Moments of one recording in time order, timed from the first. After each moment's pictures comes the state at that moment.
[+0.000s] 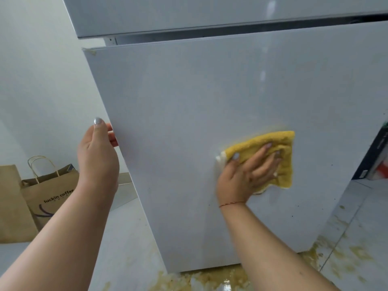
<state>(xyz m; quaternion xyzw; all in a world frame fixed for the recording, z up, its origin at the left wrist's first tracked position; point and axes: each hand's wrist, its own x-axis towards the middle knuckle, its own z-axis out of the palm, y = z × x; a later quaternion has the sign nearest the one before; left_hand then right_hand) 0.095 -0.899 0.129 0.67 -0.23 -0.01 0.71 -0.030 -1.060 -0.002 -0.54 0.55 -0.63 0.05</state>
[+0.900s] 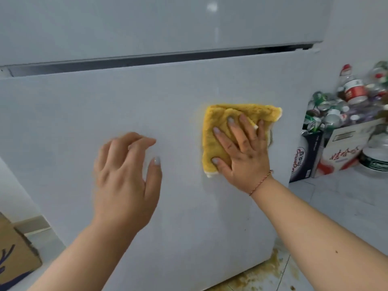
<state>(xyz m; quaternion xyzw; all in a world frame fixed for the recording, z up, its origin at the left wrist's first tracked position) -0.017 -0.970 0.118 0.68 -0.54 0.28 0.40 -0.183 -1.178 0.062 -0.76 0.23 -0.53 -0.30</state>
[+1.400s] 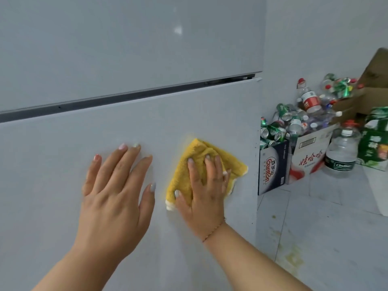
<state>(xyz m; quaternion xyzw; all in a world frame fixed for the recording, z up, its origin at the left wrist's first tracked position) -0.049 -1.018 0.134 0.61 -0.64 0.36 0.29 -0.161 -1.148 0.035 -0.71 0.41 -0.57 -0.10</state>
